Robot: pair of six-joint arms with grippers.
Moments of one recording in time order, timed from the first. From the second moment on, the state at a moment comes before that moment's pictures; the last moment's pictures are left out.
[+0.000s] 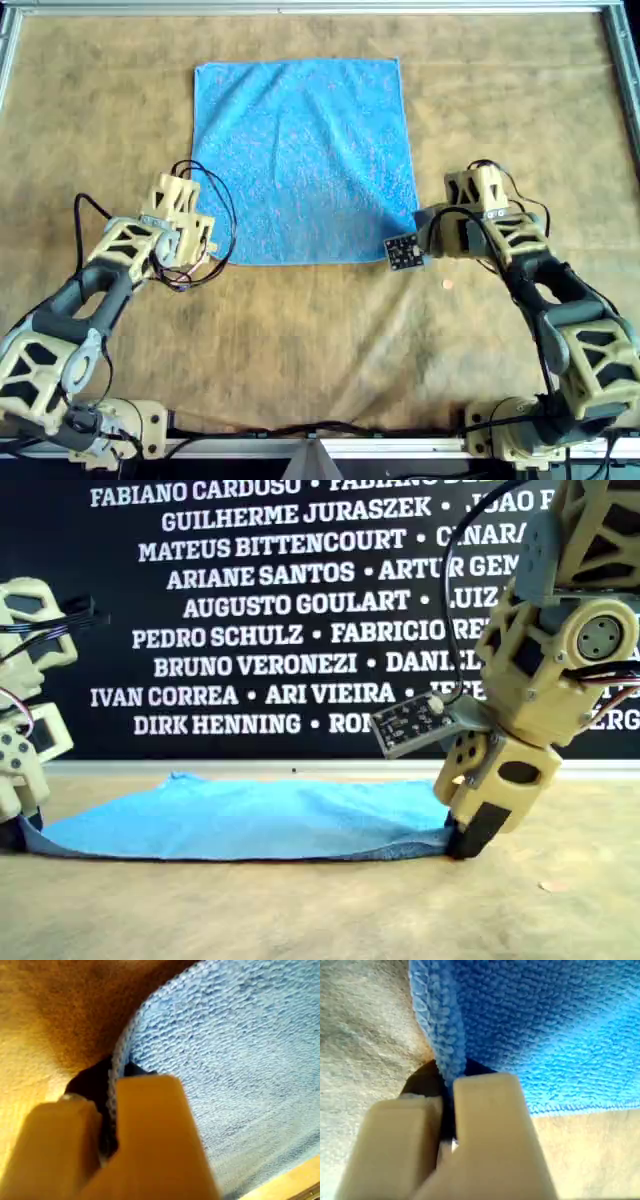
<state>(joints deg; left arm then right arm) -16.9 84.1 106.4 37.7 6.7 4.6 14.1 72.3 99.3 39.7 -16.0 -1.7</state>
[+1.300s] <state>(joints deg) -17.0 87.2 113.2 18.9 6.0 4.4 14.5 83.8 121.5 0.4 -15.3 -2.0</state>
